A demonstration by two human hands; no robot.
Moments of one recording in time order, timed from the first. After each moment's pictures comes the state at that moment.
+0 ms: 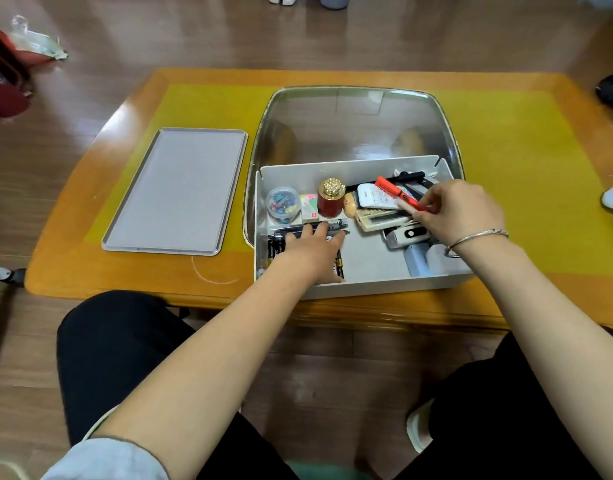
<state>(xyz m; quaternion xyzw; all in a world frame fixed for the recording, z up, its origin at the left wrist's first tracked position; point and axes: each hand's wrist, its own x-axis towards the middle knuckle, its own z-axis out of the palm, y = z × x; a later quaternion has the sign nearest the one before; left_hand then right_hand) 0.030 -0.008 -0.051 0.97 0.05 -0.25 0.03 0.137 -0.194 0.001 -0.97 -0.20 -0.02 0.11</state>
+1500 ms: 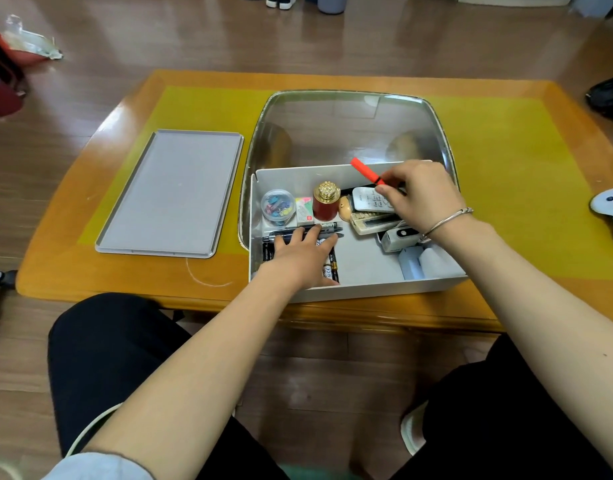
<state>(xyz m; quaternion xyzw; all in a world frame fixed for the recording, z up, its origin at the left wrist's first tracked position) 0.028 0.000 -0.062 0.97 0.06 -0.24 0.07 0.146 -0.158 0.012 -0.91 -0.37 -0.06 0.19</state>
